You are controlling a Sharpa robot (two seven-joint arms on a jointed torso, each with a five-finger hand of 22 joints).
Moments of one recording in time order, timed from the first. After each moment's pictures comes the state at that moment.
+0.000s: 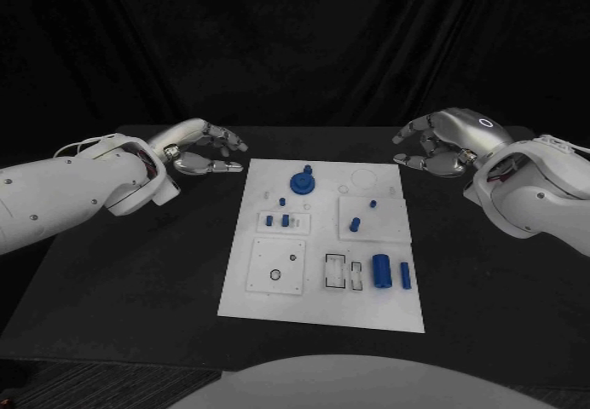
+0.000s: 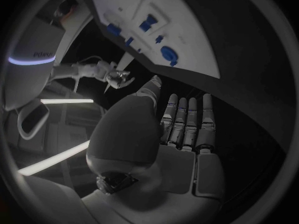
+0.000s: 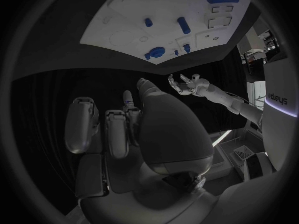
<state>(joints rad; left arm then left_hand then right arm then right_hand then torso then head) 1.35 -0.91 -0.22 1.28 -0.92 -0.21 0.42 1.40 -0.08 0.09 0.21 0.14 0.78 0.08 0.09 0.18 0.57 0.07 0.28 0.32 0.42 0.06 0.49 0.42 0.14 0.50 0.17 0.18 1.14 1.43 -1.03 -0.25 1.70 -1.54 -0.52 -0.19 1.45 -0.06 0.13 0.28 0.30 0.79 0.09 0.31 0.12 1.36 -0.01 1.34 1.32 1.47 -0.07 1.51 1.31 0.06 1.46 0.04 1.28 1.31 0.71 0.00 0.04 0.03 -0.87</state>
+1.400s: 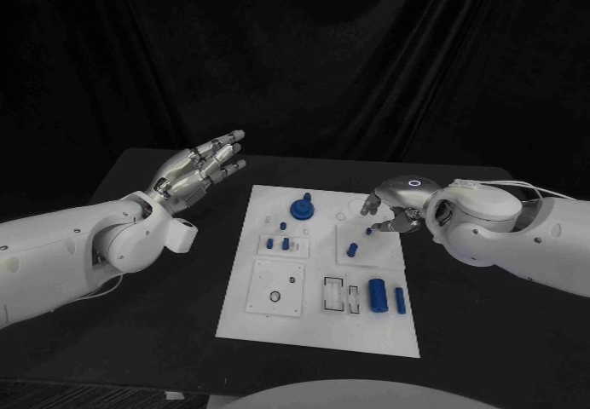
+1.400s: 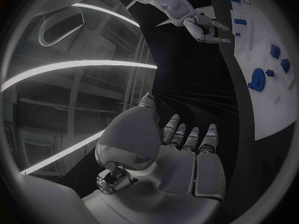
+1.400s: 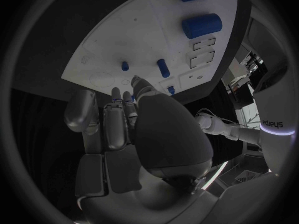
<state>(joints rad) 1.28 -0.93 -0.22 1.46 -0.16 0.03 0.64 1.28 0.18 -0.24 0.29 0.32 0.30 0.04 0.04 0.04 0.03 0.01 0.11 0.02 0.00 0.11 0.00 0.00 0.16 0.01 0.28 0.02 0.14 1.33 -0.93 -0.25 1.62 -1.67 -0.18 -0.20 1.54 -0.09 0.15 0.24 0.27 0.85 0.09 0.13 0.07 0.90 0.10 0.21 0.16 1.47 -0.02 1.36 1.31 0.09 1.40 0.09 1.08 1.31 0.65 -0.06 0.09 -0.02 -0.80</state>
